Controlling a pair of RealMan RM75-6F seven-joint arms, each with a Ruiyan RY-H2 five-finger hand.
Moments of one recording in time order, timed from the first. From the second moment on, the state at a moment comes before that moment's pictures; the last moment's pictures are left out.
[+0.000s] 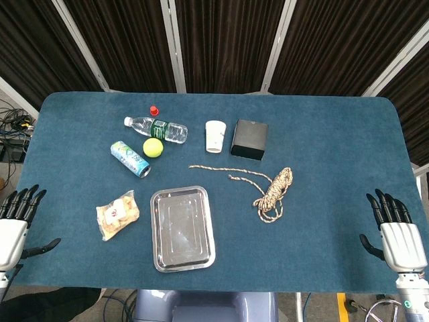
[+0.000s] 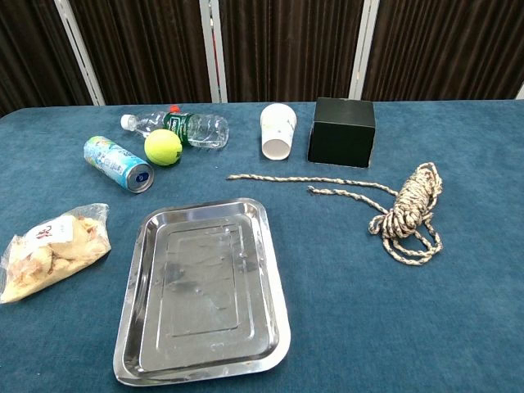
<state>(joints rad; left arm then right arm) -0.08 -1.12 0.00 -1.62 1.59 1.53 0.08 0.08 -1.14 0.06 -1.60 -1.51 1.48 -0.14</state>
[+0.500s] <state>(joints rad) -0.12 -1.12 0.00 -1.63 1.55 1.42 0.14 0.08 -1.14 0.05 -1.61 -1.51 1.48 -0.15</state>
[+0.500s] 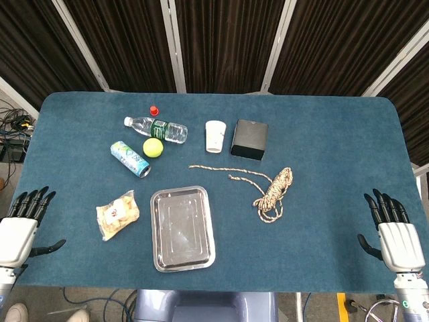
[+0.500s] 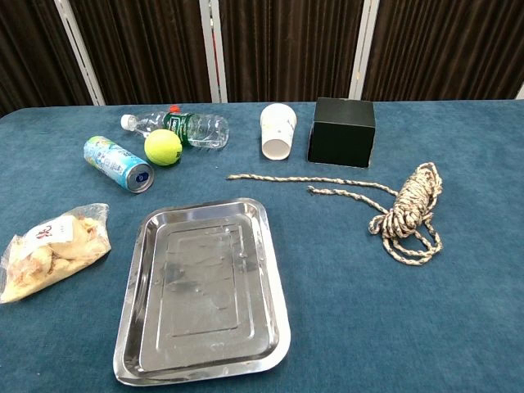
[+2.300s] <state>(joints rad) -0.45 -1.40 -0.11 -1.95 1.26 1.20 0.61 0.08 -1.13 0.05 -1.60 -1.52 1.48 -0.12</state>
